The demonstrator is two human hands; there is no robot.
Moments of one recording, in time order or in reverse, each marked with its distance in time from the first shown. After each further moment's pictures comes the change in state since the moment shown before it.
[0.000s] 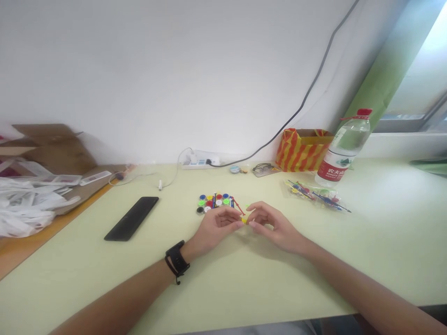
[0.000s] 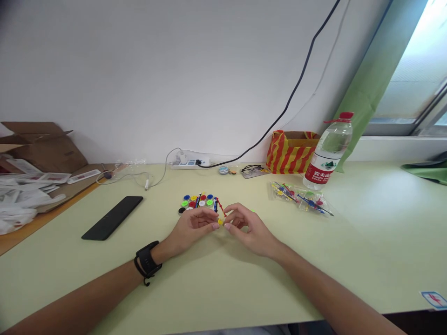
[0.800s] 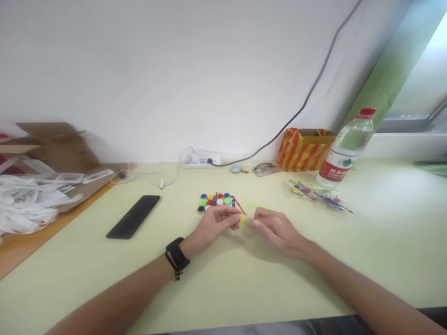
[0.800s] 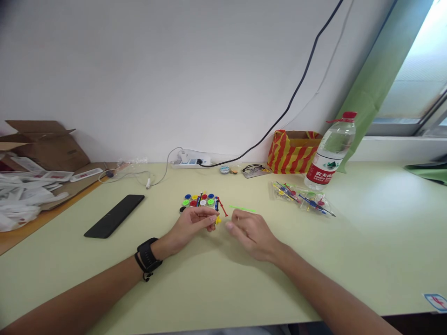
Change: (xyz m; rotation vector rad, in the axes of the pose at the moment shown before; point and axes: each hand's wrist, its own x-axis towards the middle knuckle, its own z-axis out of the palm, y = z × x) left_hand 0.002 0.009 -0.003 -0.077 0.024 -0.111; right_hand -0.007 0.008 0.000 -0.406 0.030 -0.145
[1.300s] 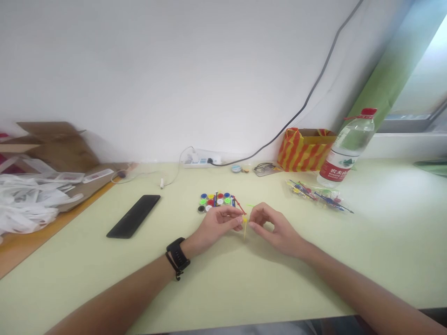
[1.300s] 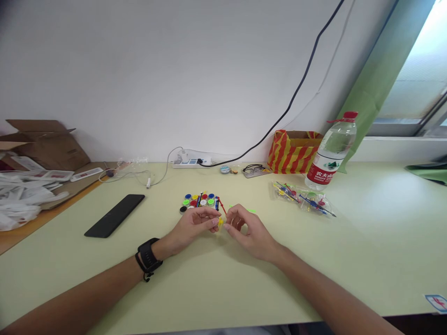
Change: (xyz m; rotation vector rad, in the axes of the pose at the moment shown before) left_hand -0.001 -0.001 0.001 -0.025 -0.051 -0.019; right_hand 0.007 -0.011 0.003 0.275 0.010 0.102
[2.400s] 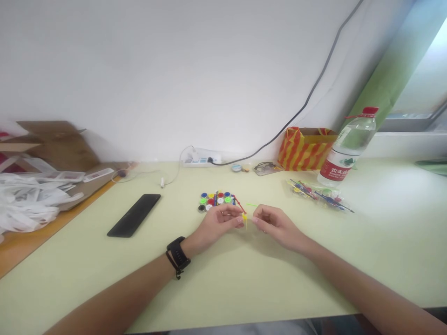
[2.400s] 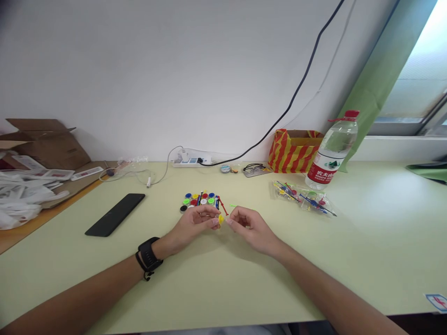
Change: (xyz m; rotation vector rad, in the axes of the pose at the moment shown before) left_hand 0.001 -0.004 0.000 -0.061 -0.013 0.022; right_hand 0.005 -0.002 -0.005 0.176 -0.032 0.167
